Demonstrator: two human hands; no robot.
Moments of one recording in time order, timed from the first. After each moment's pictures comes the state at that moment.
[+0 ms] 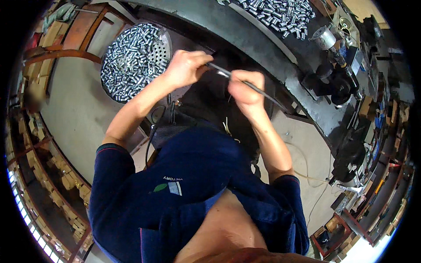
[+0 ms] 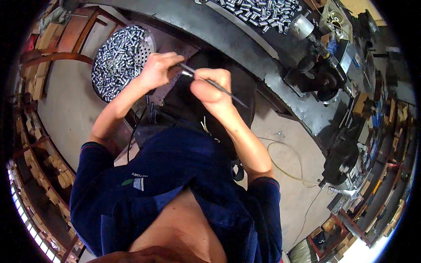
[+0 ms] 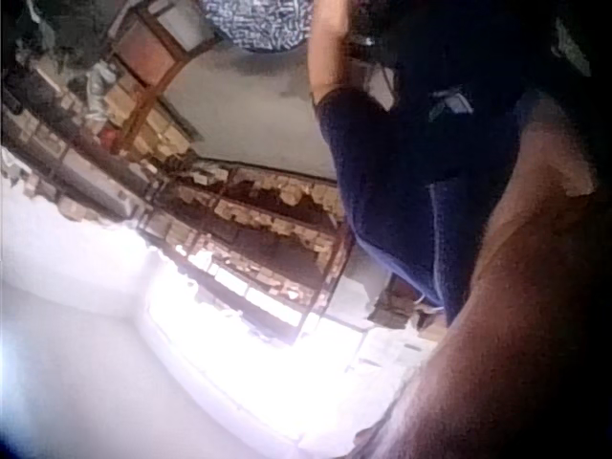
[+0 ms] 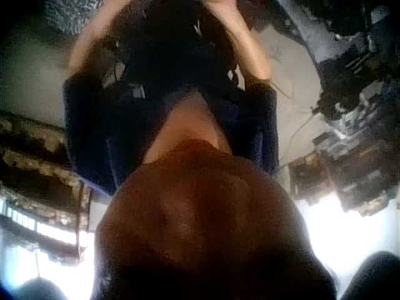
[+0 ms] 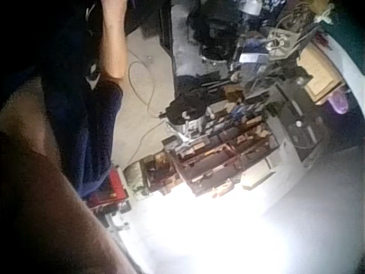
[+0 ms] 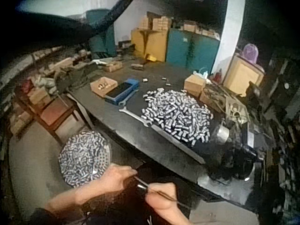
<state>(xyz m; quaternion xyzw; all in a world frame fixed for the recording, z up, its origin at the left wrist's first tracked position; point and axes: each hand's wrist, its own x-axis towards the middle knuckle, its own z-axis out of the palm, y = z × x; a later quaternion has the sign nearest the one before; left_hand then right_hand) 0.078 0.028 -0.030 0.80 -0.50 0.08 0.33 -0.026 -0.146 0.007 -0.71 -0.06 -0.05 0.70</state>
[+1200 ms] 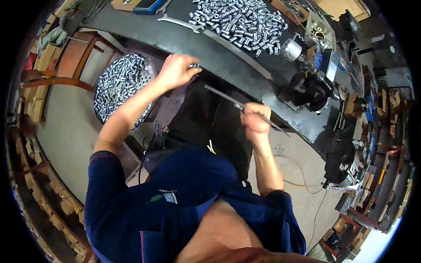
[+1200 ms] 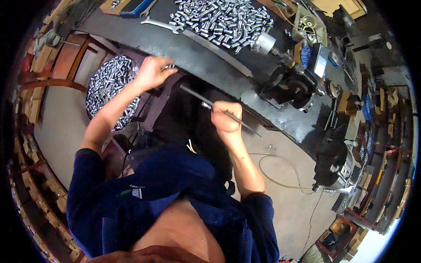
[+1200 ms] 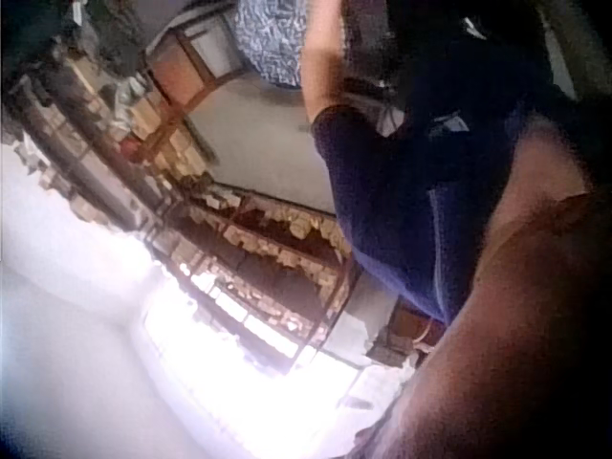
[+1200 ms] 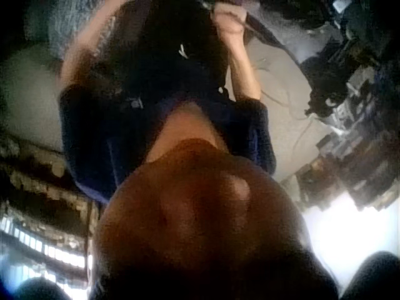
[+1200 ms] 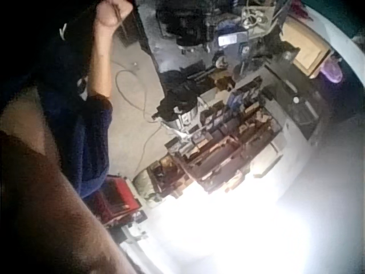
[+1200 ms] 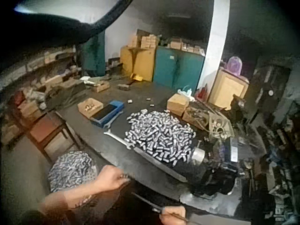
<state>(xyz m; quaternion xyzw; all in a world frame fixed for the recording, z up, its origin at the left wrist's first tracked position) 0.135 -0.014 -0.021 0.83 -0.45 0.06 0.32 -0.064 -0.199 -0.001 -0.70 0.09 -0.11 0.70</state>
